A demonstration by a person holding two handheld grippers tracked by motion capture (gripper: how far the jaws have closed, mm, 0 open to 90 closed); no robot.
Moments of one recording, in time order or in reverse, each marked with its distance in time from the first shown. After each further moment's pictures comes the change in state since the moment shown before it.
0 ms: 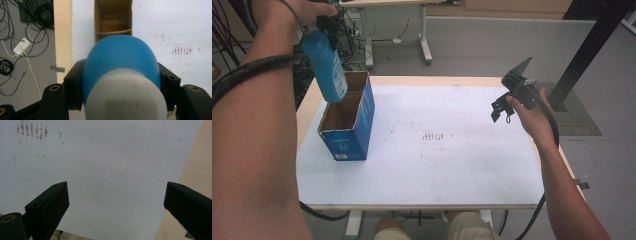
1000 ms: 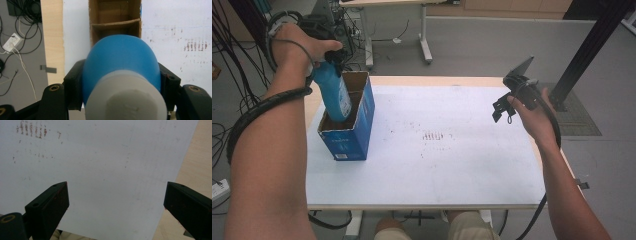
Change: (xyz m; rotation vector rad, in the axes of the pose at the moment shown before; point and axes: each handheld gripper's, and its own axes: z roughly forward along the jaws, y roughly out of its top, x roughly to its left) left arm 0.009 -0.003 0.075 0.045 -0.024 0.010; right arm 0.002 -0.006 -0.004 -0.011 -0.010 0.004
